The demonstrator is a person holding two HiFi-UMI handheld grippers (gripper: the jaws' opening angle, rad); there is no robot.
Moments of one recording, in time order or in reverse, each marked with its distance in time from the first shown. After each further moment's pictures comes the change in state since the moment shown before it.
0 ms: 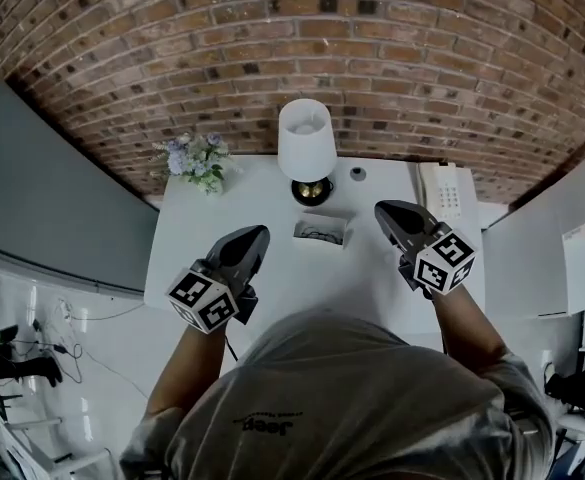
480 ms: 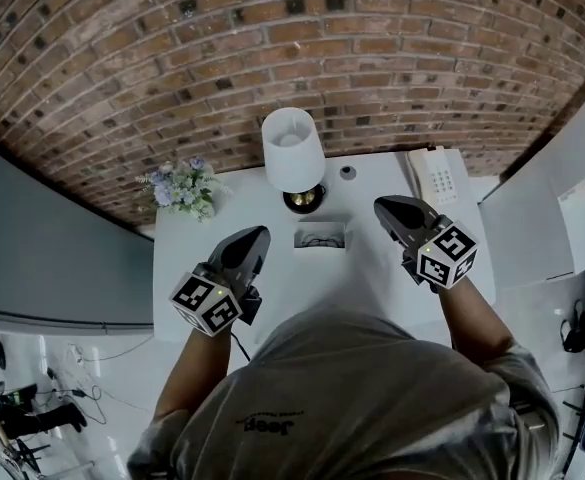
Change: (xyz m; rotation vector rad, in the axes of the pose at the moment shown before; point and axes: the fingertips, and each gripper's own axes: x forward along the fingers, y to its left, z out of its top) left arm 0.029 0.034 0.005 -0.007 0.032 -0.122; right arm 0.013 -0.014 -0.004 -0.003 0.001 -0.117
